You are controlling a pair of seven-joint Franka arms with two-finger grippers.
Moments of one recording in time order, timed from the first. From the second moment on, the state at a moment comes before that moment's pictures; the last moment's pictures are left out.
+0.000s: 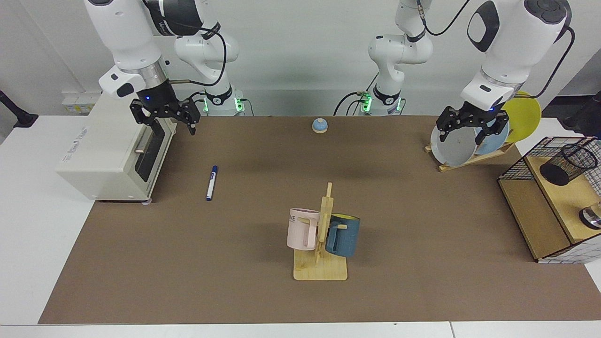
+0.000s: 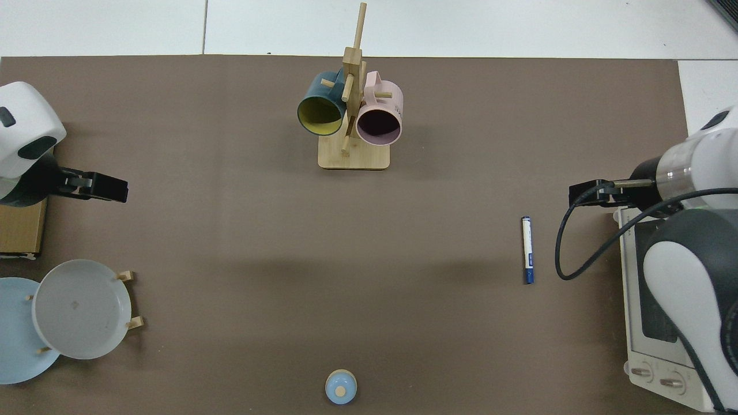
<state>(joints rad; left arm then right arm) -0.14 0.02 0.09 -1.63 0.00 1.69 0.12 -0.03 -0.04 0.09 -1.82 0.02 1.82 0.09</state>
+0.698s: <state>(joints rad) -0.14 0.01 0.09 -1.63 0.00 1.69 0.12 -0.02 0.10 0.09 -2.00 0.02 2.06 0.11</state>
